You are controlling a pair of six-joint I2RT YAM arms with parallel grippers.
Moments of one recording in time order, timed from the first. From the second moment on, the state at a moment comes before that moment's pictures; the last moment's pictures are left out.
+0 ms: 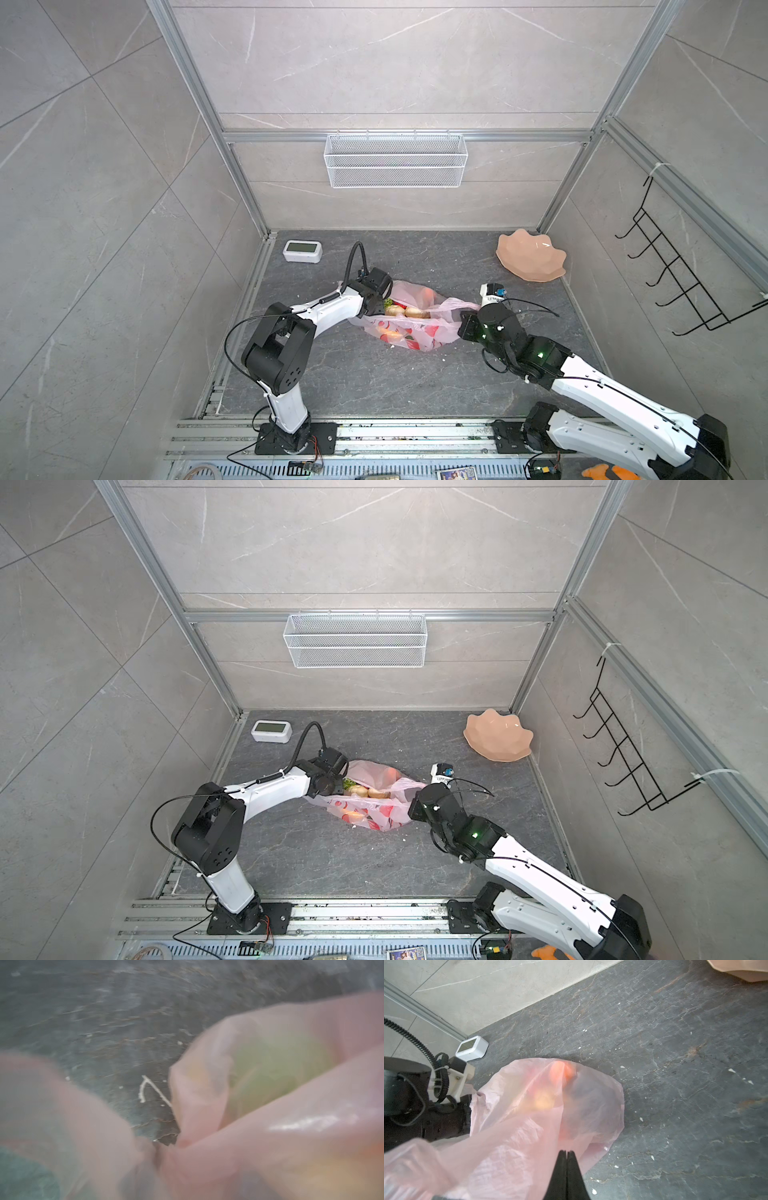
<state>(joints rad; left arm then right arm) -0.61 1.75 1.12 -0.57 -0.23 -0.66 0.79 0.95 0.73 -0.43 0.39 0.79</state>
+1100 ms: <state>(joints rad) -0.60 1.30 0.89 -0.26 -0.05 -0.52 0.64 1.10 0.93 -0.67 0.23 0.70</state>
